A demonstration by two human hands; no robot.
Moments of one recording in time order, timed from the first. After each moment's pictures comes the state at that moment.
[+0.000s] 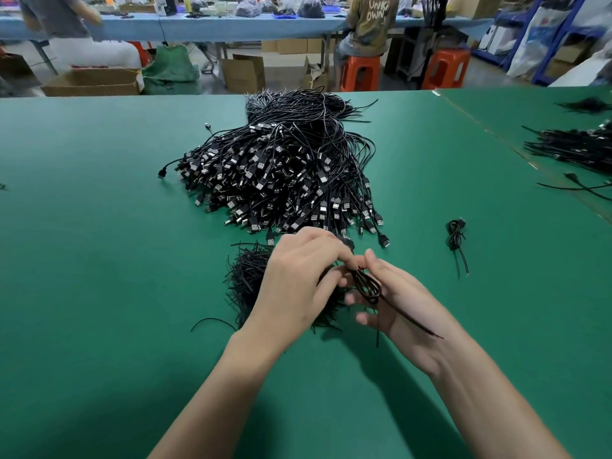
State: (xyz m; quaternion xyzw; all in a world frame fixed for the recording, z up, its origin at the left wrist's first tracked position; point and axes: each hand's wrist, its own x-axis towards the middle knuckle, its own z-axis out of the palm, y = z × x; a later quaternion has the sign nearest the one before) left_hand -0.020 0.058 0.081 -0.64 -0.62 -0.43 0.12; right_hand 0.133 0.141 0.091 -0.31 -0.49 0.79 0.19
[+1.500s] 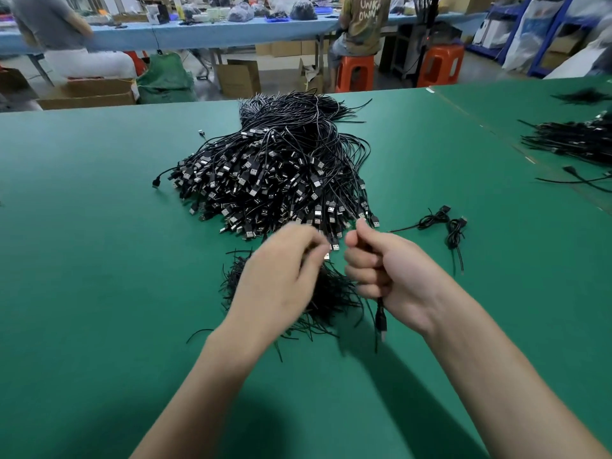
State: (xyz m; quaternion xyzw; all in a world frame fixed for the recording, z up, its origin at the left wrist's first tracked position) left_hand -0.025 0.056 0.114 -0.57 -0.74 -0.37 -0.02; right_hand 0.107 0.171 0.123 -0.29 -0.45 0.83 0.18
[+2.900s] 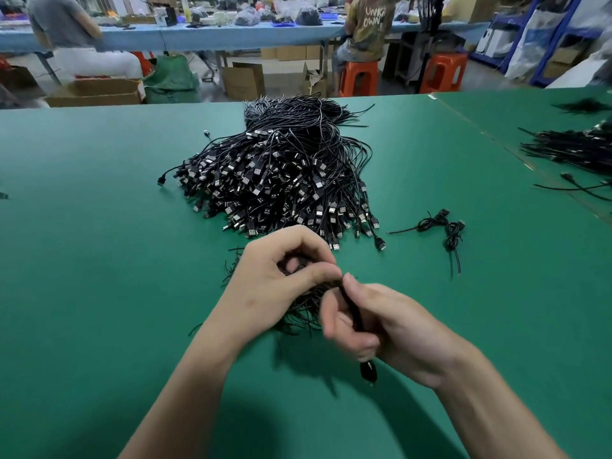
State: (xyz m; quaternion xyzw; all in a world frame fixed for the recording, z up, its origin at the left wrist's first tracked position) left_hand -0.026 0.035 0.125 -0.58 -0.58 -0.55 -0.18; right_hand 0.141 0.124 0.115 -0.07 -0.58 0.81 0.04
